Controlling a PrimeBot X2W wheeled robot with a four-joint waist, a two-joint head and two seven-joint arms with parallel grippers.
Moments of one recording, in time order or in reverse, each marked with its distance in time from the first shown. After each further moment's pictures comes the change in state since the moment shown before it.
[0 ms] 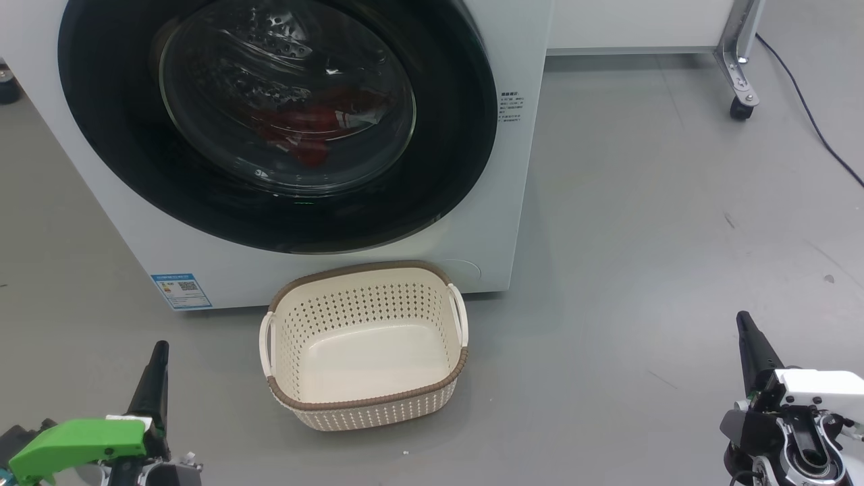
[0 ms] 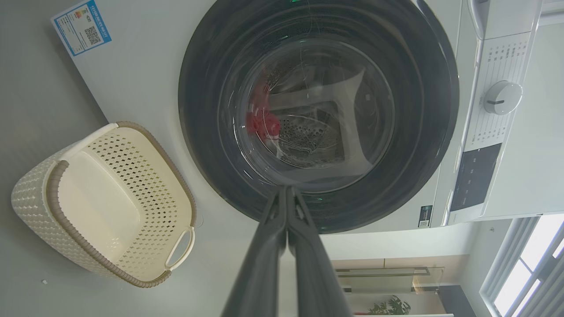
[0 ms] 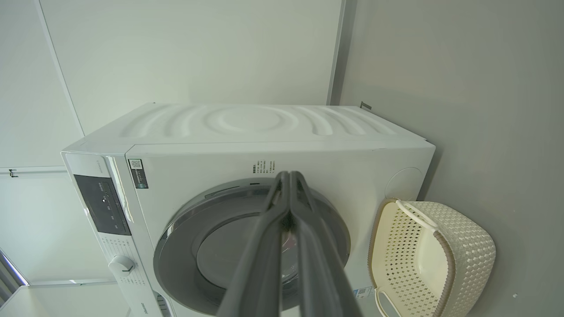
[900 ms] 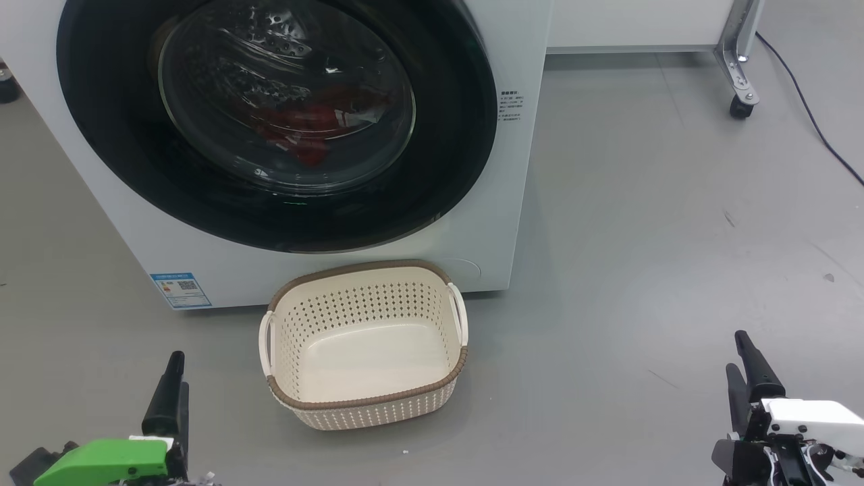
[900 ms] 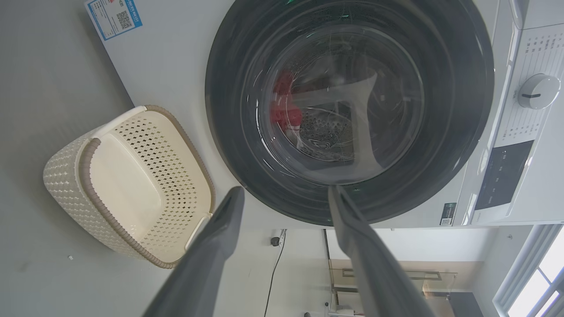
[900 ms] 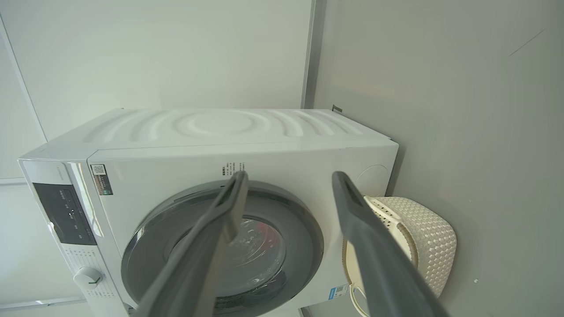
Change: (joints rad) left arm 0.039 -0.029 -0.021 0.027 0.013 0.000 -0.023; right arm 0.052 0.026 0.004 0.031 -0.029 -0.001 -0.033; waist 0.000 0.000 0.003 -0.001
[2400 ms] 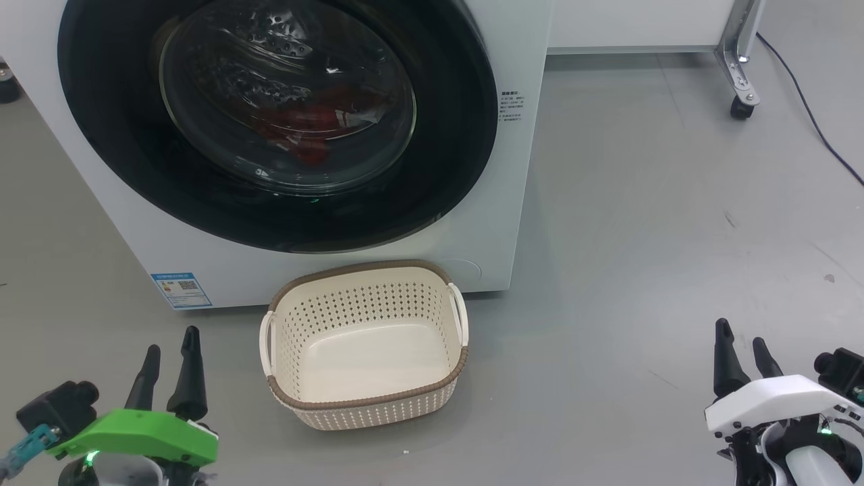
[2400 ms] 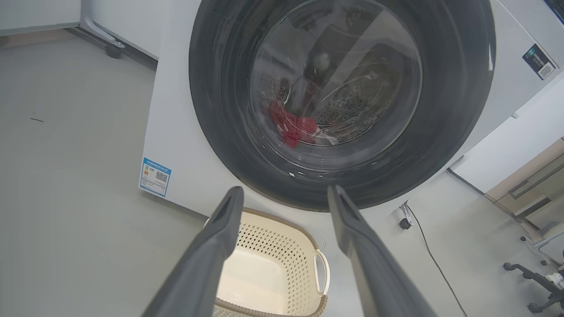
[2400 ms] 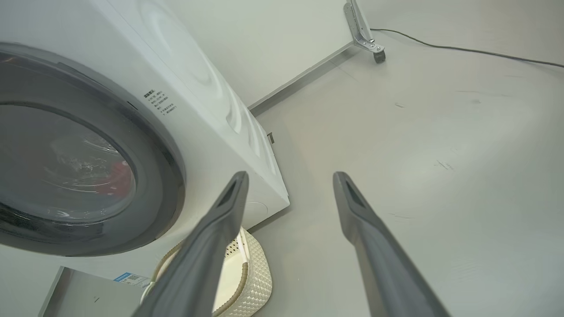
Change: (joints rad) left arm -0.045 0.110 -0.150 -0.025 0.714 0.064 -0.176; right arm -0.035 -0.152 0.229 0.030 -0.739 -0.115 -0.167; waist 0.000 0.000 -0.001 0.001
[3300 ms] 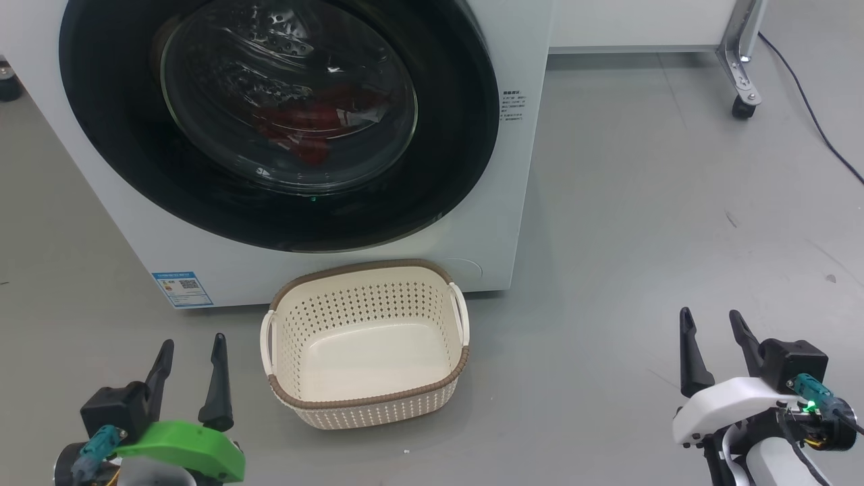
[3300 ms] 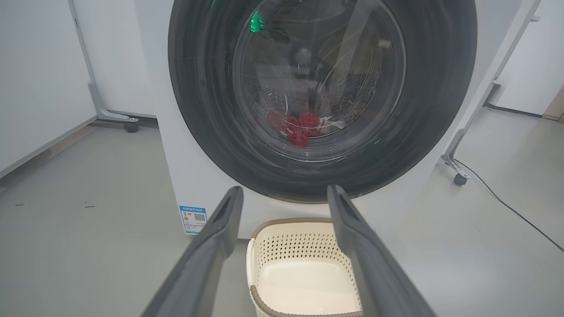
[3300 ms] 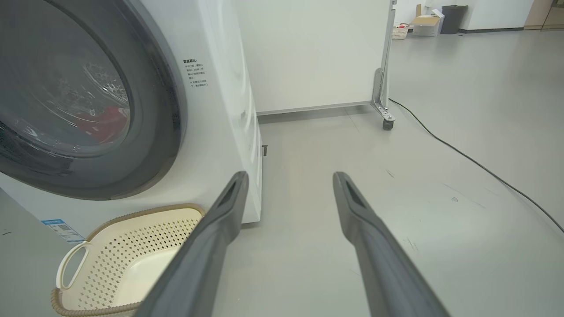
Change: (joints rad) left arm 0.000 -0.004 -0.058 0.029 0.382 0.049 -0.089; right arm -0.029 -0.010 0.097 0.014 -0.385 -0.070 -0.087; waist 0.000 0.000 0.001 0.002
